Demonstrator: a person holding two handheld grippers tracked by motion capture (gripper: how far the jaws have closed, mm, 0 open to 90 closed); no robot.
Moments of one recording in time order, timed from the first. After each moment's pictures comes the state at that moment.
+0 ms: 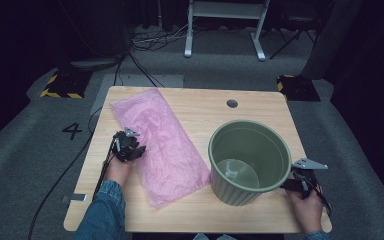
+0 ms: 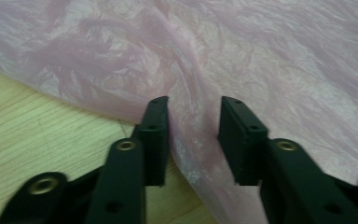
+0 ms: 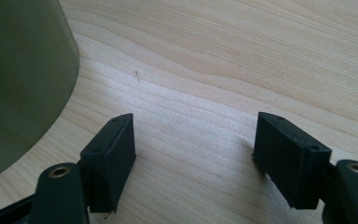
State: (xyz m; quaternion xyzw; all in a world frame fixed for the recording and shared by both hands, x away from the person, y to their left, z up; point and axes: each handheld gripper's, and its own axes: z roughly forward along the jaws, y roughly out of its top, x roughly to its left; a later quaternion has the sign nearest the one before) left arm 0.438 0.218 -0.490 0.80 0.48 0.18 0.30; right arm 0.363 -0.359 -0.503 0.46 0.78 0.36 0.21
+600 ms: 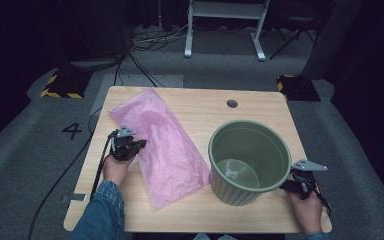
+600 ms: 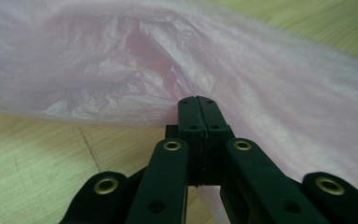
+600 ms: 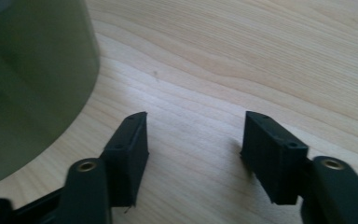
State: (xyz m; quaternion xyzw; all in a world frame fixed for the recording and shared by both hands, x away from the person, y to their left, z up) left arm 0.426 0.228 -0.468 0.78 0.43 0.16 0.43; right arm 0.358 -0.355 -0.503 0.44 0.79 0.37 0.21
